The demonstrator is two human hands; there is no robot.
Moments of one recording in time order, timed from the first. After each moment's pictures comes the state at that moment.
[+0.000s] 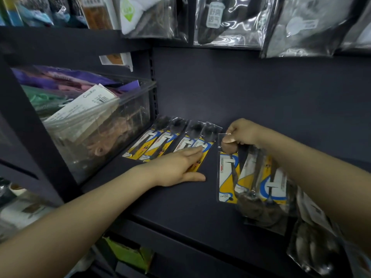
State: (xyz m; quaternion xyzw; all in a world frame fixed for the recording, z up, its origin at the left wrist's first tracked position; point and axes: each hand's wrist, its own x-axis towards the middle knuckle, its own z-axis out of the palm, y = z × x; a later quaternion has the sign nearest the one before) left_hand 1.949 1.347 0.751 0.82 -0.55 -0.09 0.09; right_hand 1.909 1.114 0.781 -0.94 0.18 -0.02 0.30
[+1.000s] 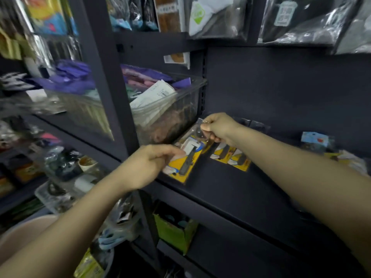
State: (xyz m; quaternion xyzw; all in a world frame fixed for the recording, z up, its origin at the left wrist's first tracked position) left_hand 1.929 1.502 0.767 0.81 -0.34 -0.08 0.47; right_hand 1.969 1.279 0.783 -0.85 0.11 -0.04 0.52
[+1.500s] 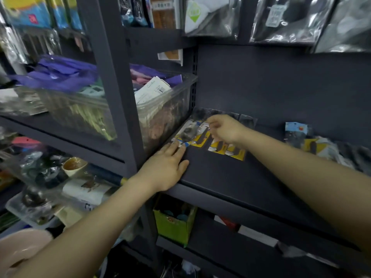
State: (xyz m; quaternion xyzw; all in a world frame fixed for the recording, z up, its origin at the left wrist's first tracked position) left_hand 1.941 1.477 0.737 0.92 -0.39 0.00 0.07; right_hand 1.921 1.284 0.786 -0.90 0.13 -0.05 0.42
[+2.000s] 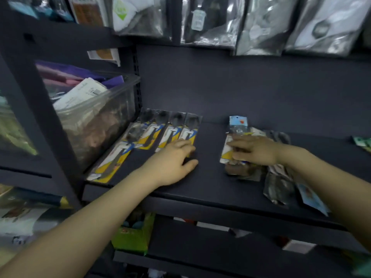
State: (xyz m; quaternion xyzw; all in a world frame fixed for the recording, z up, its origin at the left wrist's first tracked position) left_hand 1.895 1.377 0.757 0.81 -0.56 -0.01 0.17; right_hand 1.772 1.150 0.774 -0.98 0.17 0.09 0.00
